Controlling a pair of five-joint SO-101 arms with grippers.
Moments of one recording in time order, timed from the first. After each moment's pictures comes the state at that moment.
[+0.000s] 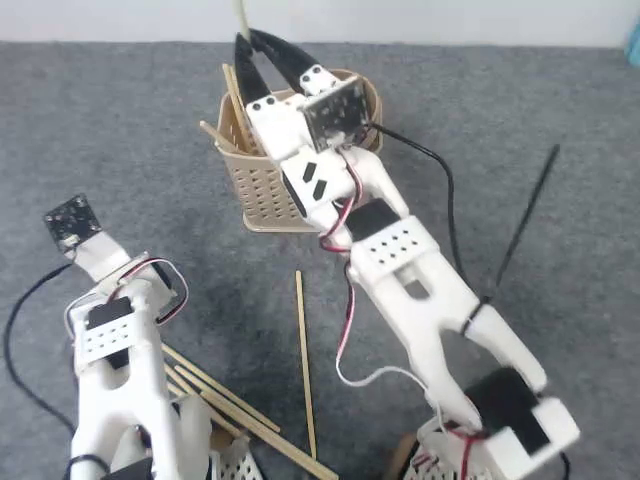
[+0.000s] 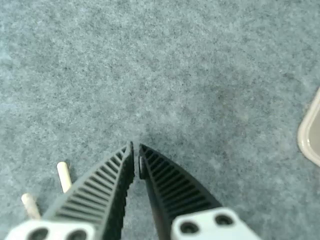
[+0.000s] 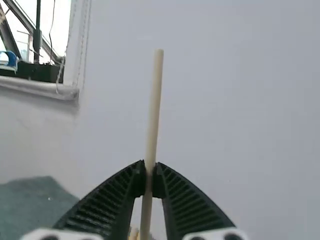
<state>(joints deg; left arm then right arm) -29.2 -35.0 72.9 32.5 16.9 -36.0 -4.9 20.0 -19.5 4.6</state>
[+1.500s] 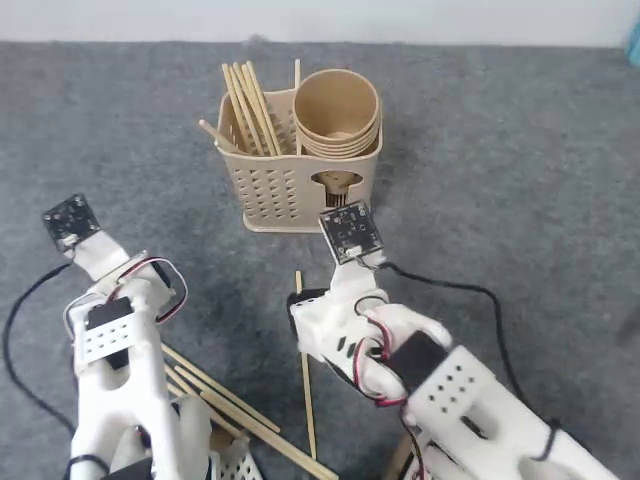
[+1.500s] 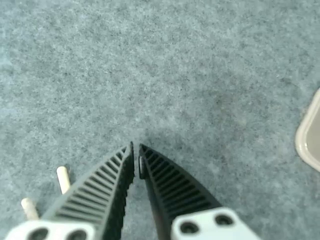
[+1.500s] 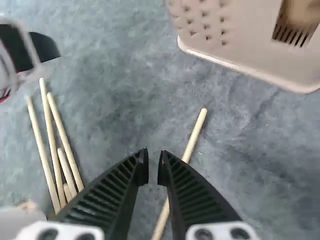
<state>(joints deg) -29.2 -35.0 72.9 31.5 16.9 -50.4 -50.1 62.9 41.6 -26.9</state>
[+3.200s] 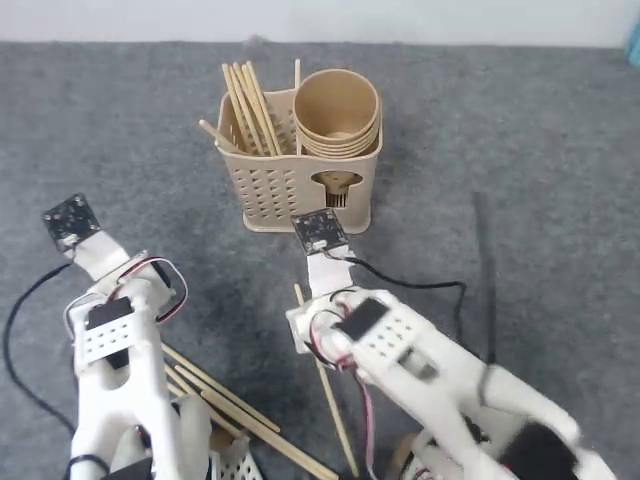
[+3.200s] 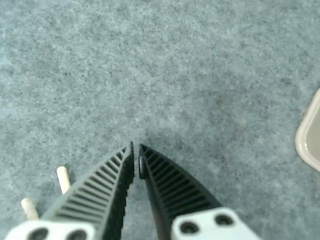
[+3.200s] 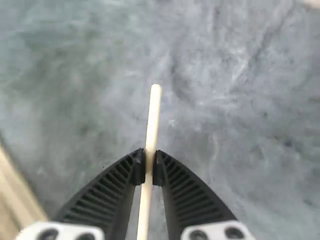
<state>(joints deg) -29.2 -35.0 72.9 31.5 16.9 -49.7 -28.5 55.6 45.0 -23.4</state>
